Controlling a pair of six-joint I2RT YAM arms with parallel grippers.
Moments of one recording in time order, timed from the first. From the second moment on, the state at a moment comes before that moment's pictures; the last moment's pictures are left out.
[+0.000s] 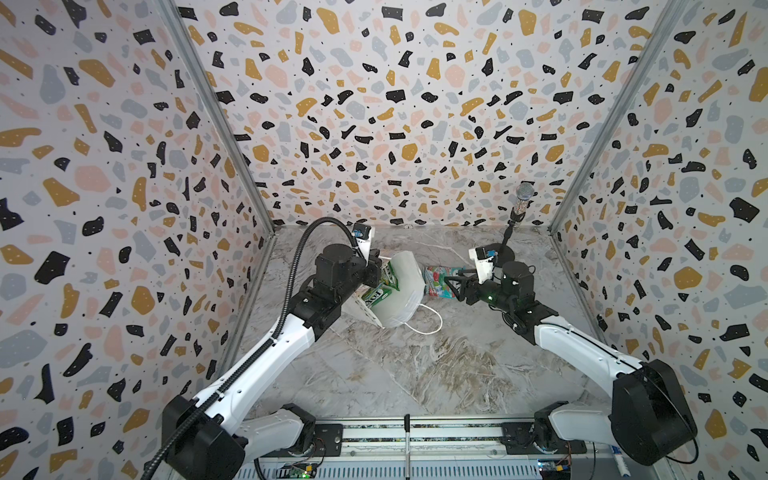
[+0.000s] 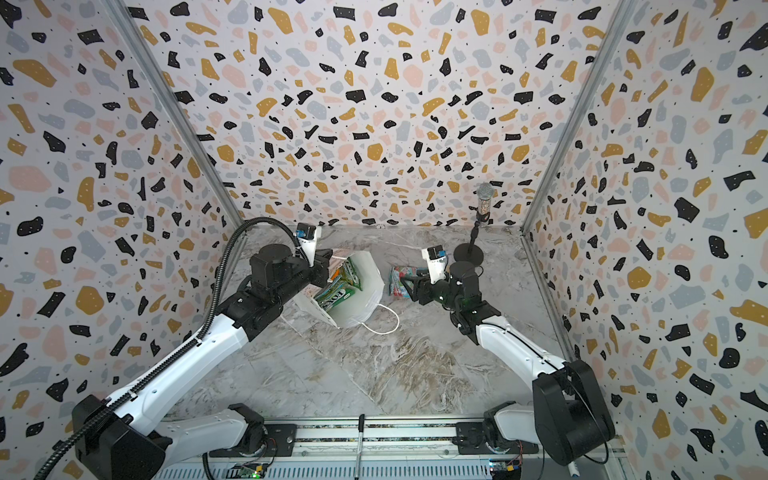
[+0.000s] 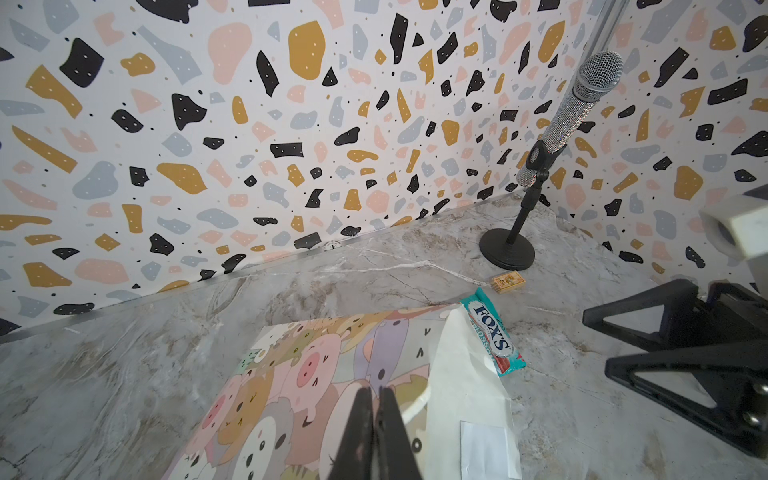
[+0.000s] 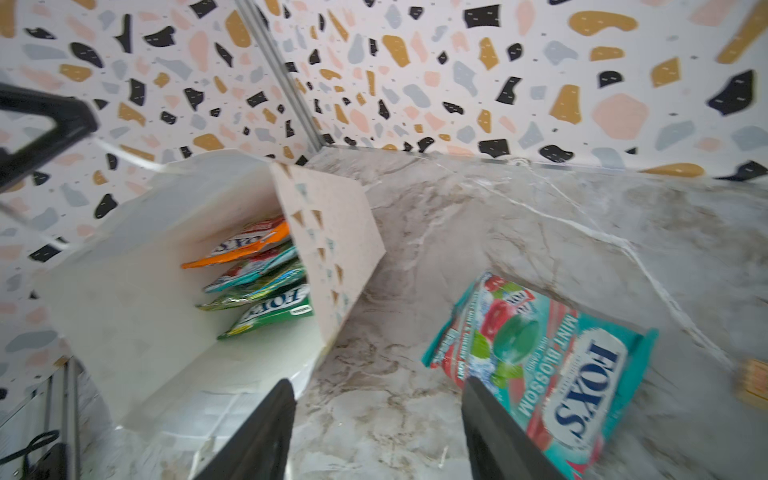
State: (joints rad) left arm -0.49 1.18 1.04 -0.14 -0.02 -0.06; right arm 0.45 1.29 0.76 0.24 -0.44 0.21
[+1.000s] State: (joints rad) left arm -0.49 1.18 1.04 -0.14 -0.02 -0.06; right arm 0.80 1.77 1.14 0.08 -0.21 -0.02
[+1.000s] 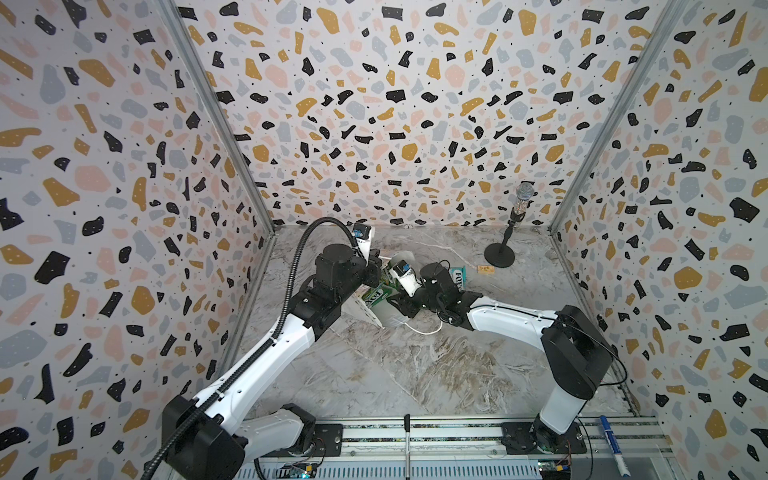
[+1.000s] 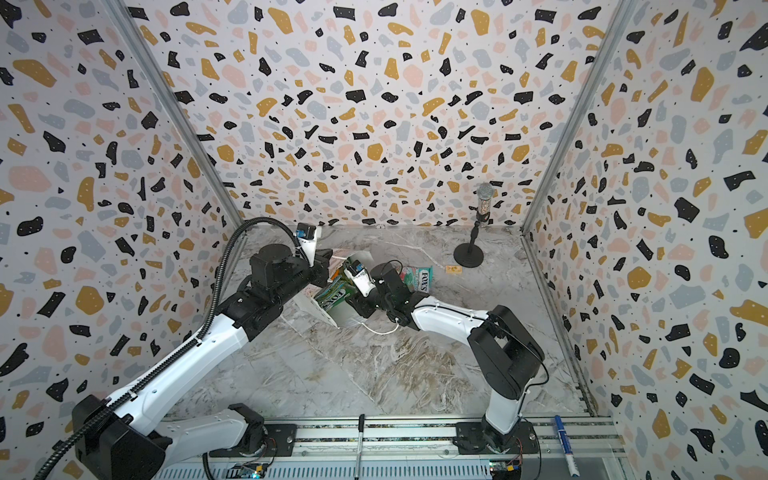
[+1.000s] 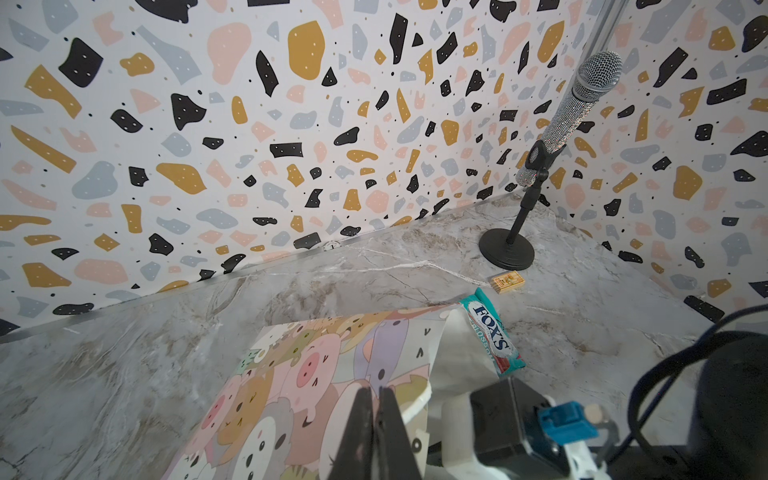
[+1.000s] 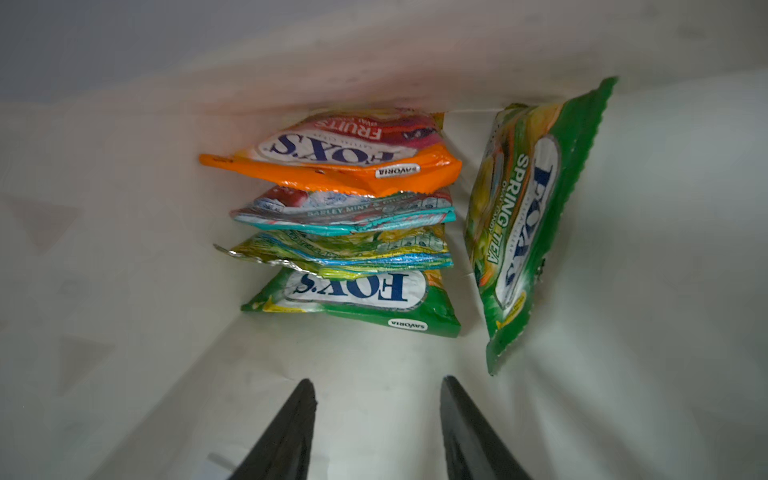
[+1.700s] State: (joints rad) left arm -0.49 1.18 1.04 -0.14 0.03 -0.06; right arm 0.83 1.96 1.31 0.05 0.14 0.01
